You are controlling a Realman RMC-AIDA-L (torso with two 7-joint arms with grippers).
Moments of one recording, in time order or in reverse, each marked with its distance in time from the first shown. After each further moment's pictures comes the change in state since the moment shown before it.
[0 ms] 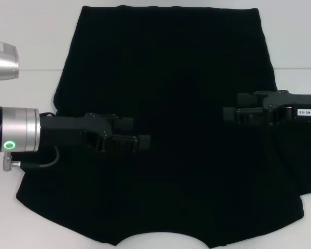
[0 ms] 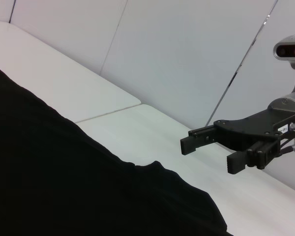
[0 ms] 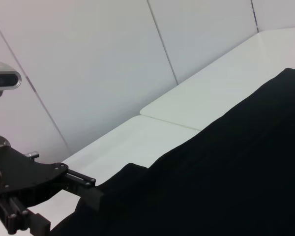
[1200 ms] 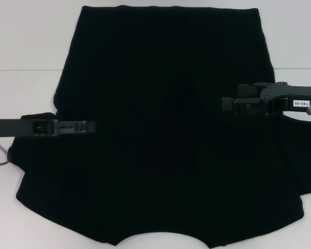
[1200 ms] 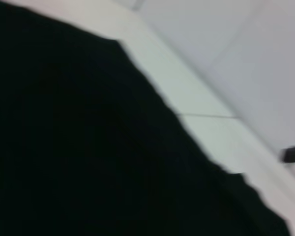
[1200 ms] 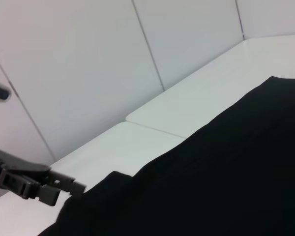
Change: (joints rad) left arm 0.004 0.049 -0.231 0.037 0.236 -0.050 -0.341; right arm 0.016 0.006 -0.005 0.000 0.004 0.067 0.004
